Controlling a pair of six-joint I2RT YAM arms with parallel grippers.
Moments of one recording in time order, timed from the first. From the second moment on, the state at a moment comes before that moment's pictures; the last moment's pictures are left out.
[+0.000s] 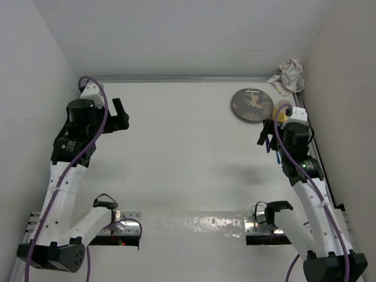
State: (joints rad) left arm -0.08 0.91 1.15 -0.69 -0.03 -0.21; right arm 0.09 0.75 0.72 -0.46 0.23 0.20
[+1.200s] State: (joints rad) left arm -0.08 0.99 1.00 -0.47 0.02 -0.29; right arm -0.14 2.20 1.66 0.06 0.41 0.15
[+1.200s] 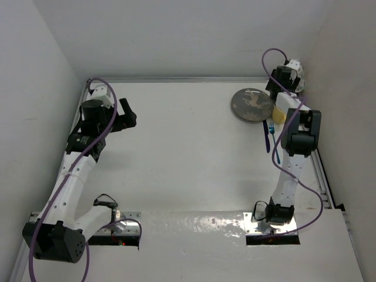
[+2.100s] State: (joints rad) left arm -0.08 0.96 0.90 -0.40 0.04 -0.39; right arm -0.23 2.69 2.10 0.23 0.36 0.20
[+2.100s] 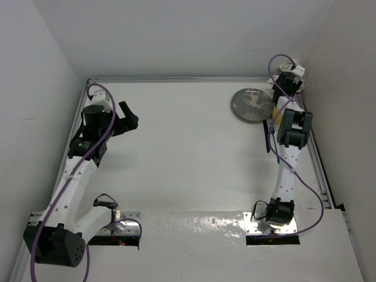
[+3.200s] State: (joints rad) left arm -0.08 0.94 0.87 -0.39 0.07 -0.44; right arm -0.25 2.62 2.08 0.39 0.14 0.25
